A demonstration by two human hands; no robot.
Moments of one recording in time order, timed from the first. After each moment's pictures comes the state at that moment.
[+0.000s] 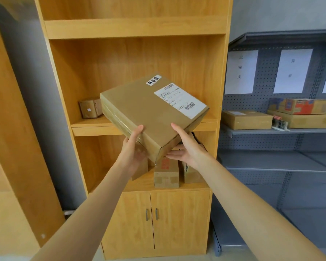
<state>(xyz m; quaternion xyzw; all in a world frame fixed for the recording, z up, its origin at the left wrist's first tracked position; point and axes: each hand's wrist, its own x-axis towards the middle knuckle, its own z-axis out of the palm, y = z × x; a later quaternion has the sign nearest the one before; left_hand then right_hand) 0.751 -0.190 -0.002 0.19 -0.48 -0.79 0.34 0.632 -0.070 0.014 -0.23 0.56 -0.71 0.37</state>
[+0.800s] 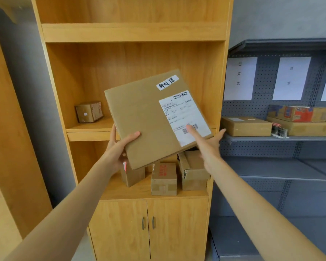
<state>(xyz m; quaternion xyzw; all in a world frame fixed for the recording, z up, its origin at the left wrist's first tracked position) 0.750 -0.233 0.013 0.21 -0.57 -0.71 0.36 0.584 -0.064 0.014 -0.20 0.60 -0.76 0.15</state>
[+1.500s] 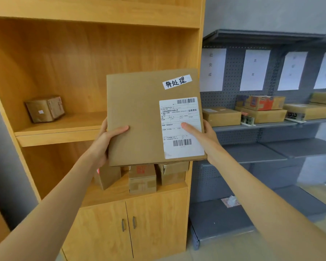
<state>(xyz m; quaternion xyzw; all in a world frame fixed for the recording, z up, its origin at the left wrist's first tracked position) 0.697 -0.263 0.017 0.14 -0.63 -0.71 0.28 0.538 -0.040 0.012 -0.23 0.63 -0.73 0.13</state>
